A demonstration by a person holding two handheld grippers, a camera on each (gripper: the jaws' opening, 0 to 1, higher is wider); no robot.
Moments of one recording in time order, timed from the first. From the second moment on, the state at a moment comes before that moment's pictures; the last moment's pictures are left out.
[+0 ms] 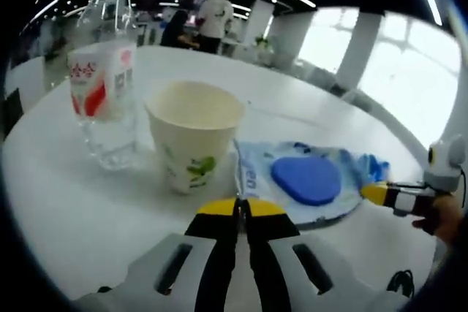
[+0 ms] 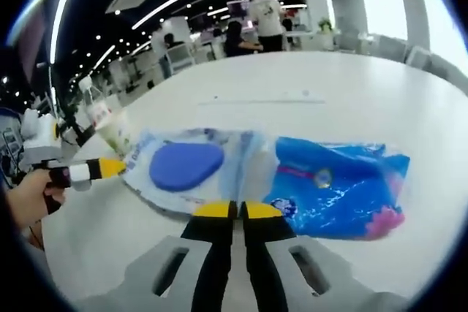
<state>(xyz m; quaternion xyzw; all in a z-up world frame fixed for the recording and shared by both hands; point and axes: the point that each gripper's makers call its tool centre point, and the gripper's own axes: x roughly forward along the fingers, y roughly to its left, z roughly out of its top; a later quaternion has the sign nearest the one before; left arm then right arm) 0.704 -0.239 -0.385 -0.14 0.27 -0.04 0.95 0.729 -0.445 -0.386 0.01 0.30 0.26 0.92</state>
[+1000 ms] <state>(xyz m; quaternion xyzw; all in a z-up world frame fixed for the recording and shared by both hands) 0.680 -0.229 -0.337 -0.14 0.21 -0.05 0.97 0.738 -0.512 -0.327 0.02 0.22 0.19 0.96</state>
